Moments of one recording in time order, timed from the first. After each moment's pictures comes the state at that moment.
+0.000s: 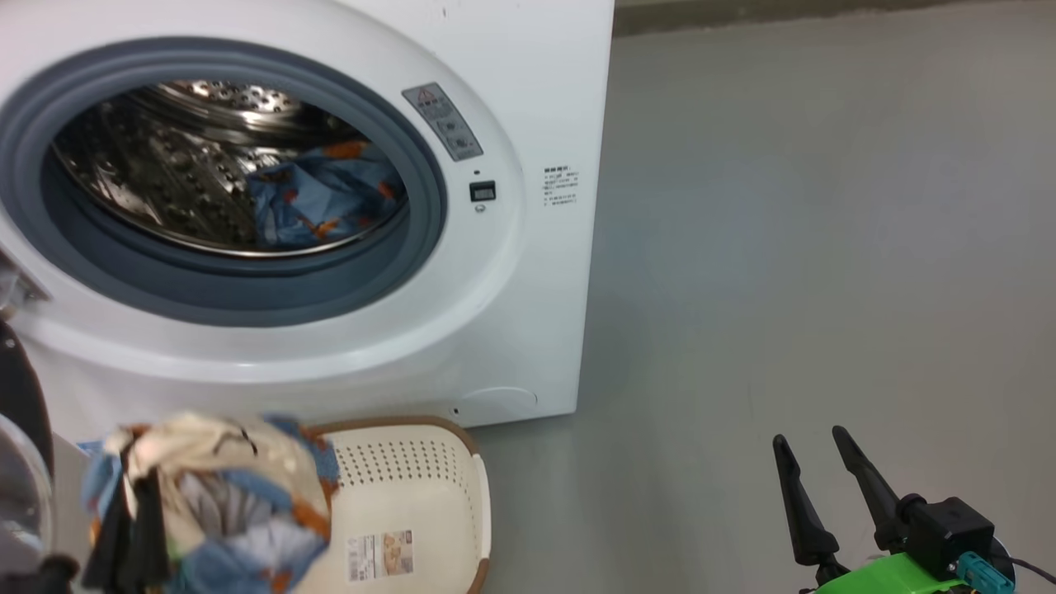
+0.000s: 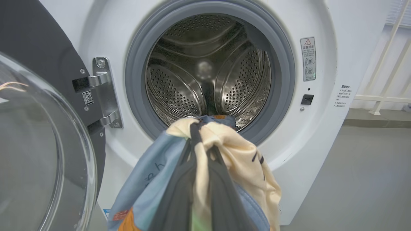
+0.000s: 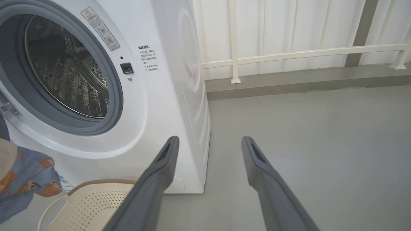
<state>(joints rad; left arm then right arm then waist) 0.07 0.09 0.12 0.06 -0.24 -0.13 -0.25 0.02 -0.05 -0.01 0.14 0.18 0.12 -0.26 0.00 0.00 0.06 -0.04</state>
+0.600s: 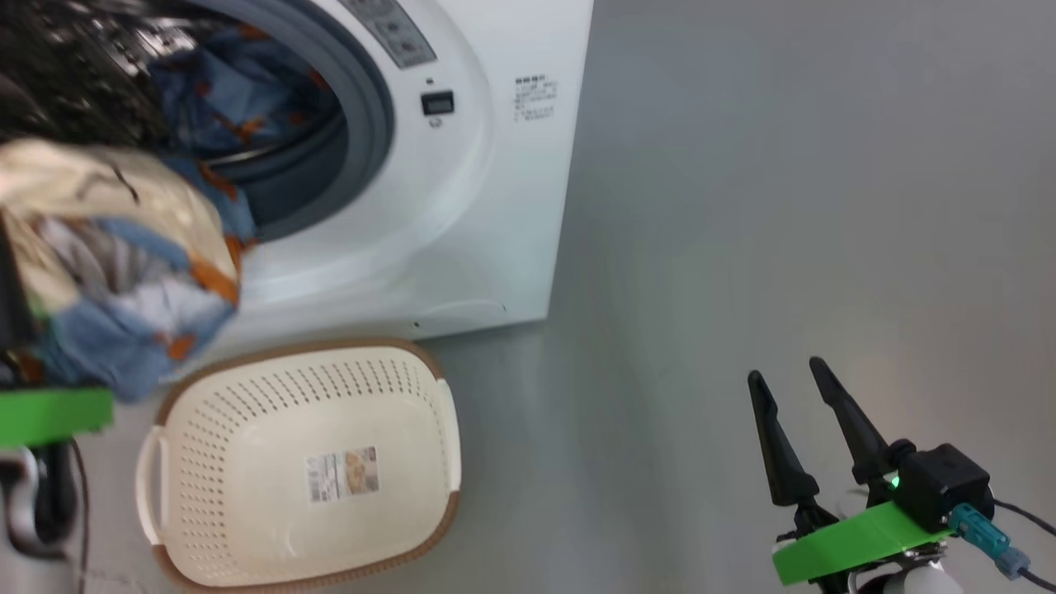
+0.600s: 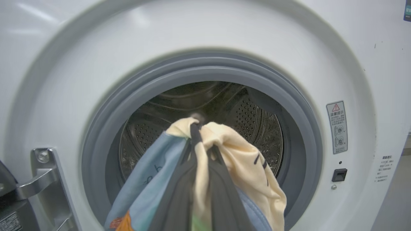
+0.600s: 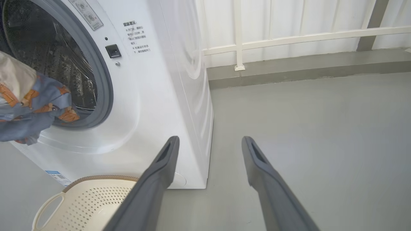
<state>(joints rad) -0.37 0.23 0.13 0.09 -0.31 -0.13 -0.25 -0.07 -0.05 0.05 0.07 0.20 0.12 -0.26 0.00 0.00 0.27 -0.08</state>
